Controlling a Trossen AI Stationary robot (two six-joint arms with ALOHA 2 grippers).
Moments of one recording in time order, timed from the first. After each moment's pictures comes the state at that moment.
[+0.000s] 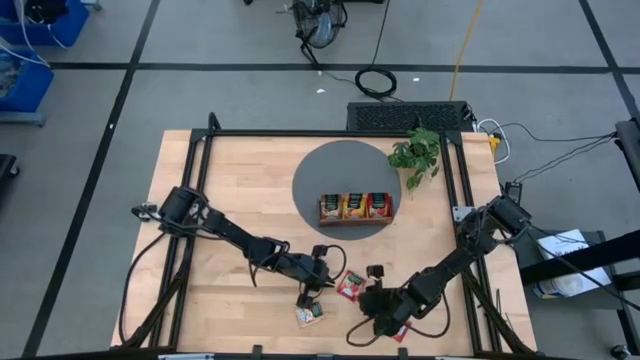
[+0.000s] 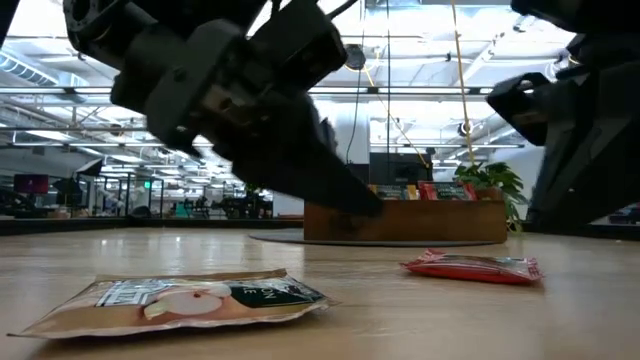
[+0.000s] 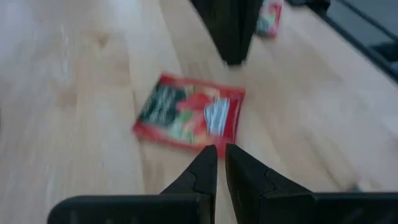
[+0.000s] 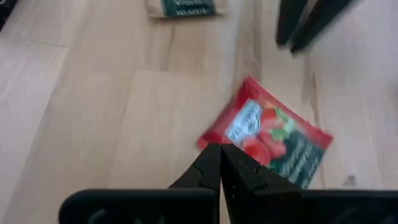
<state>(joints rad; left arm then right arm) -0.35 2.02 0.99 0.47 -0.01 -0.05 0.73 1.85 1.01 -0.21 0.46 0.47</state>
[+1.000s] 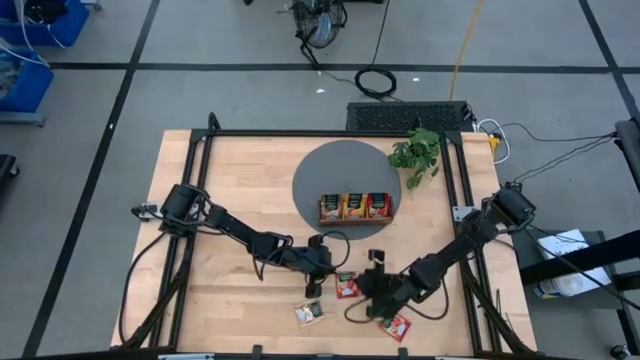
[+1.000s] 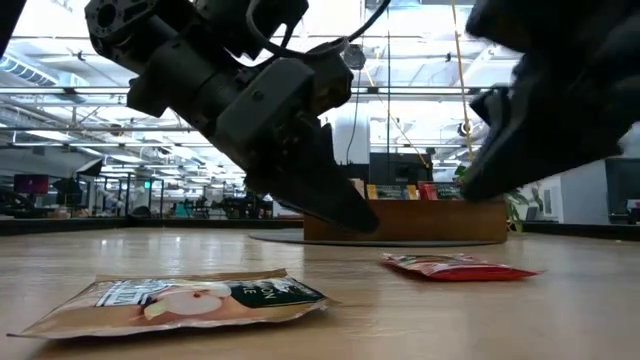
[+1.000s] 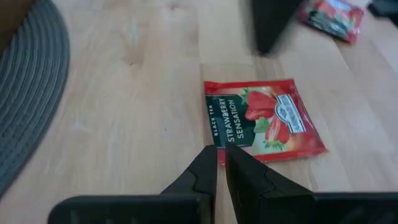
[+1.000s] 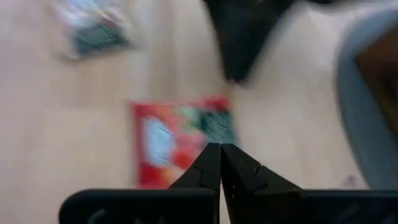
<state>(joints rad) -0.30 2.02 1.01 0.39 -0.10 -0.26 0.65 1.77 0.90 -0.08 0.57 0.47</state>
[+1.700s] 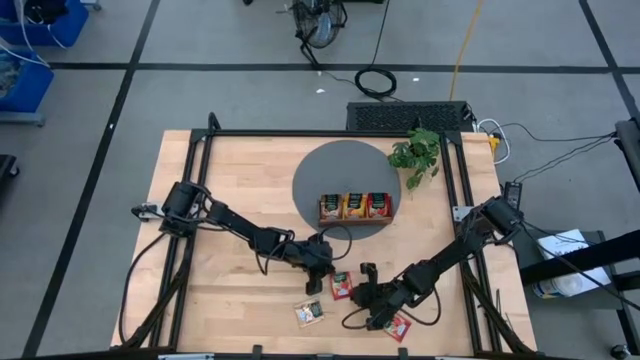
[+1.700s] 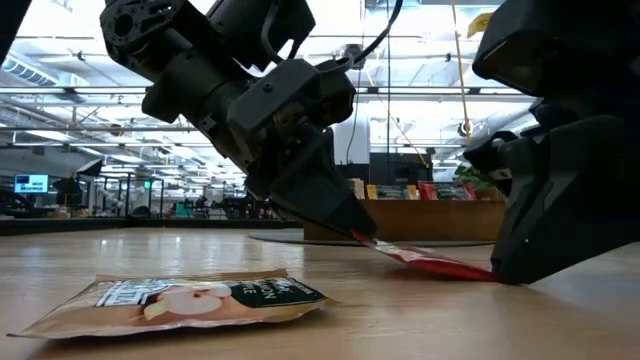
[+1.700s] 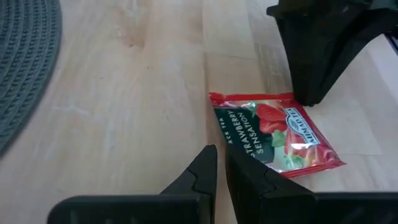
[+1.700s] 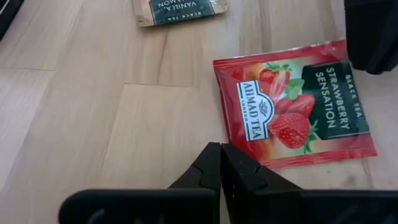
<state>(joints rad) -0.26 2.02 1.01 0.36 0.01 -0.32 0.65 1.90 0.88 0.06 0.37 0.46</state>
